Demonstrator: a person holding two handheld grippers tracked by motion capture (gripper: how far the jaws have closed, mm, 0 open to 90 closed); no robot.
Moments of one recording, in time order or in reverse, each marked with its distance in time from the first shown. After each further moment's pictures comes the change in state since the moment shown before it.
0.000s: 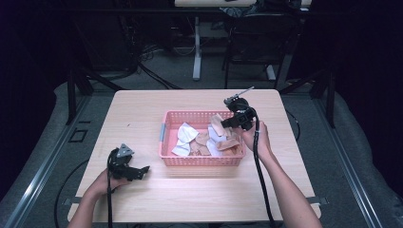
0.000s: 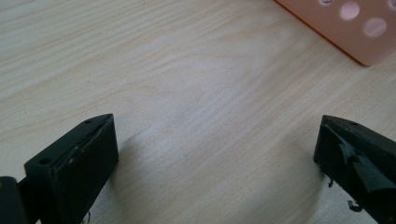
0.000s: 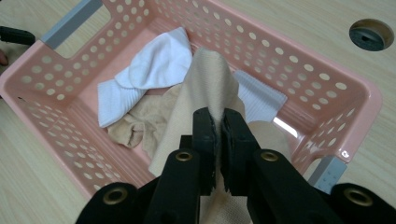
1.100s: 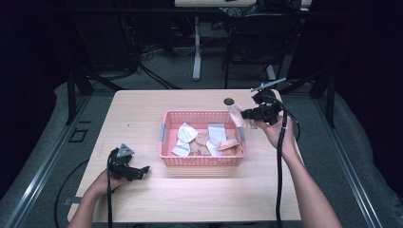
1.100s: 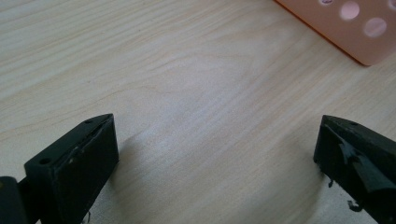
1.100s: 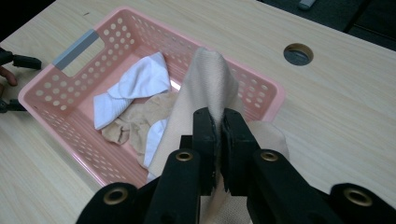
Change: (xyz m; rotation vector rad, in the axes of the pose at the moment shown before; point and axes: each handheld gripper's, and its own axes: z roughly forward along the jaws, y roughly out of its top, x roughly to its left) left arm 0.000 0.000 0.000 0.002 0.000 0.002; right arm -0.025 -0.013 -0.076 -0.110 -0.058 0.022
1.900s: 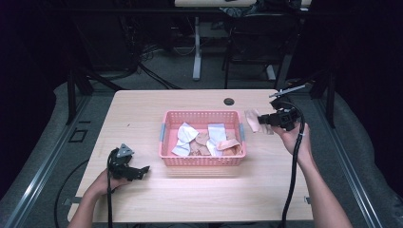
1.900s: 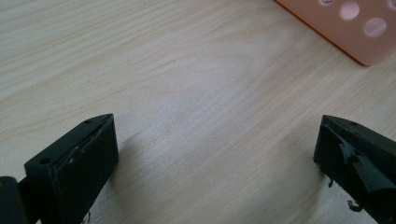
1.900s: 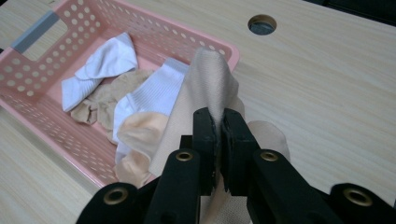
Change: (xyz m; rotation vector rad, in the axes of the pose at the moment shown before) left arm 0.000 0.000 0.000 0.000 0.000 -0.001; right arm -0.035 -0.034 -0.015 0.025 -0.053 0.062
